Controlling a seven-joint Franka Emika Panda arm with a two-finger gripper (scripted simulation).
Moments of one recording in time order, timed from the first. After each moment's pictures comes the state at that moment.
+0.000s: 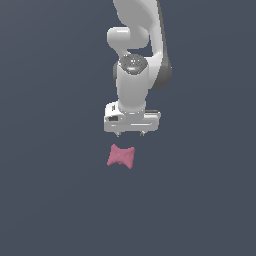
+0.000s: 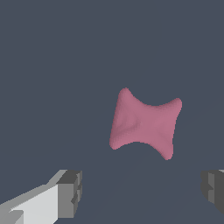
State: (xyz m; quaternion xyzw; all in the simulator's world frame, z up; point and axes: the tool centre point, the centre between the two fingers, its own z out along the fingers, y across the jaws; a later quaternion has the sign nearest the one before) arm -0.008 0.011 0.176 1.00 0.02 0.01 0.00
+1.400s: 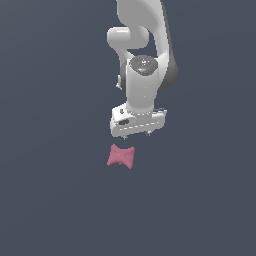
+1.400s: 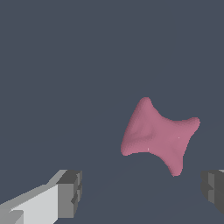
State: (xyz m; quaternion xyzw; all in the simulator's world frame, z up) arm -0.002 0.036 0.174 0.99 0.12 0.01 0.01
